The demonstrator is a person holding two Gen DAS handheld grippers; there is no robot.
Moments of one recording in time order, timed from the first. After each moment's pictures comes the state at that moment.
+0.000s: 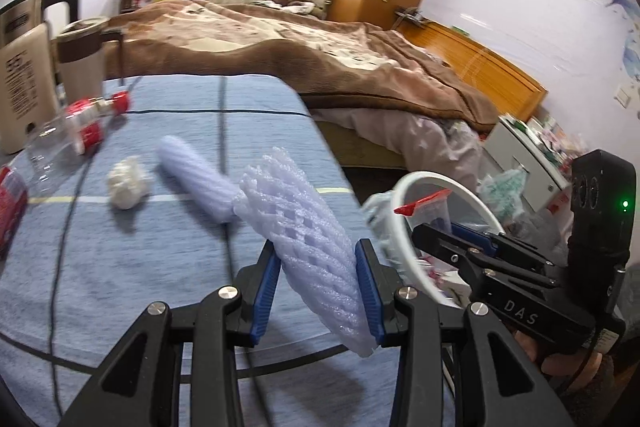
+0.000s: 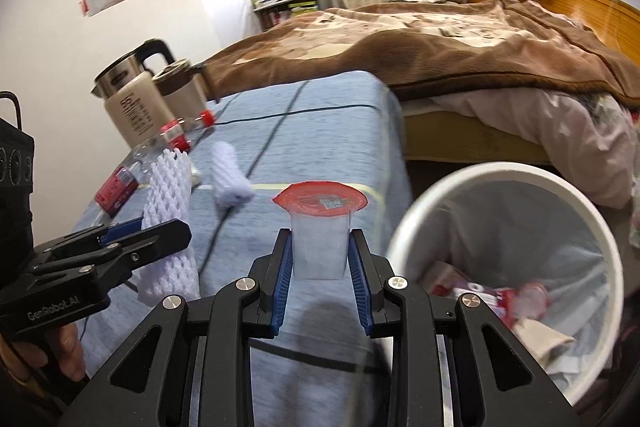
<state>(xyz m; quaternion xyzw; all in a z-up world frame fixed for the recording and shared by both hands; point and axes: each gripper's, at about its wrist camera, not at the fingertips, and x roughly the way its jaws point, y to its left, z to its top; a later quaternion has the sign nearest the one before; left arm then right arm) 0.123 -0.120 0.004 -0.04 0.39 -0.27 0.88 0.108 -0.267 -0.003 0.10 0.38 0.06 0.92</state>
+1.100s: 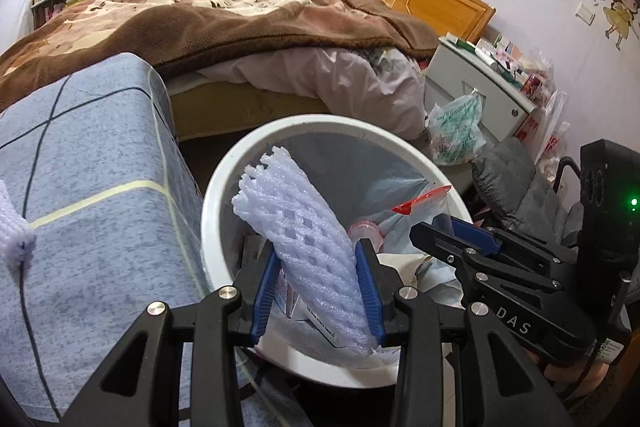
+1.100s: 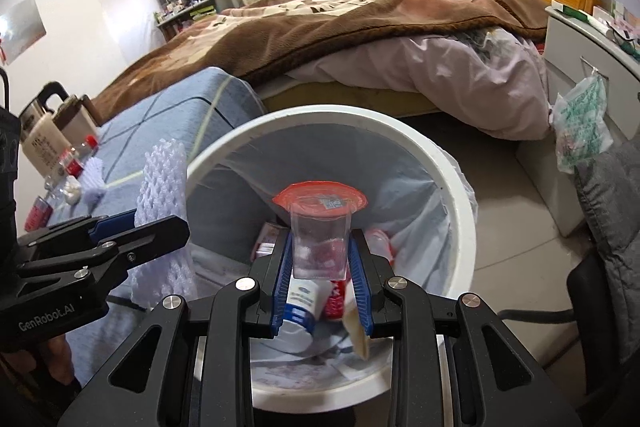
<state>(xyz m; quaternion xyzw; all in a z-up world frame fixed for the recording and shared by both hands) 0.115 -0.277 -0.029 0.04 0.44 -0.37 0.82 0.063 -0.400 -0.040 0.14 0.41 -0.08 0.90</state>
